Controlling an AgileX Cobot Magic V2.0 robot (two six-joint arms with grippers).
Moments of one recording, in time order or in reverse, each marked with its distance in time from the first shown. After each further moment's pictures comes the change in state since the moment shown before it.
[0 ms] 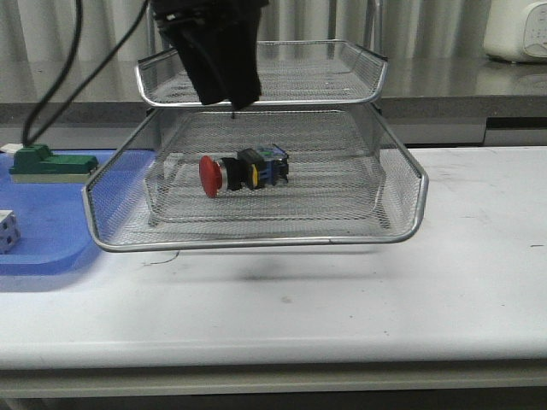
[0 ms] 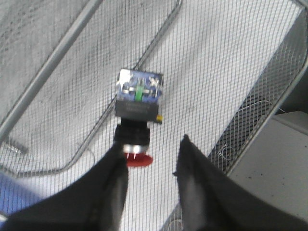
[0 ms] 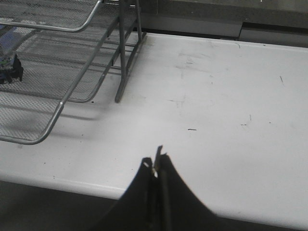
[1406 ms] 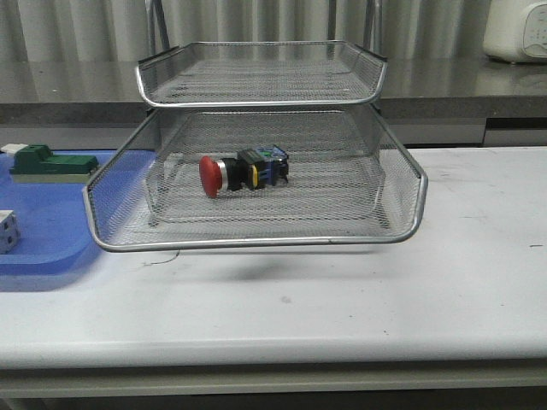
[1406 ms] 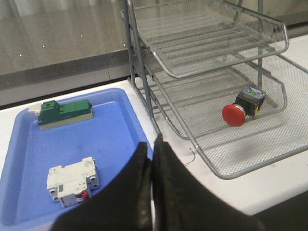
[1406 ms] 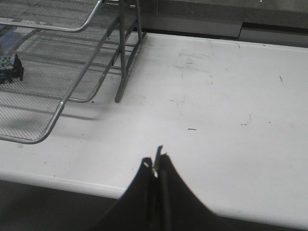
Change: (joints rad) left arm 0.296 -1.599 1.394 0.014 -0.809 -0.222; right arm 0.000 0.000 0.000 0.002 0.000 0.000
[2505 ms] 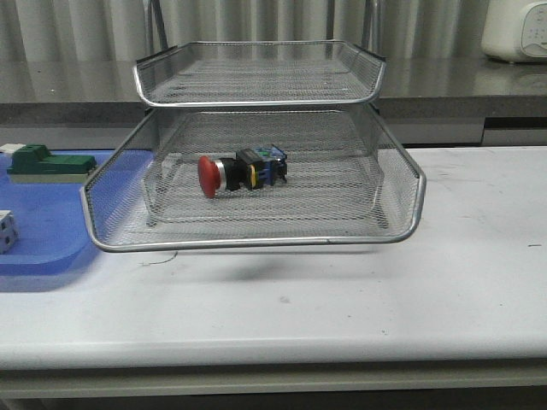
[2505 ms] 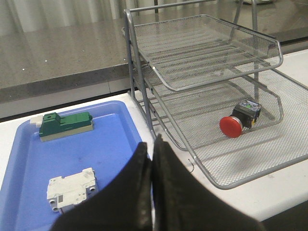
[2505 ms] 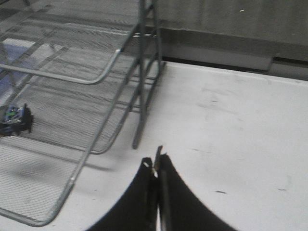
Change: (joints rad) left arm 0.000 -0.046 0.002 -0.006 -0.002 -0.002; right arm 0.138 0.550 -0.170 0.000 -0.375 0.000
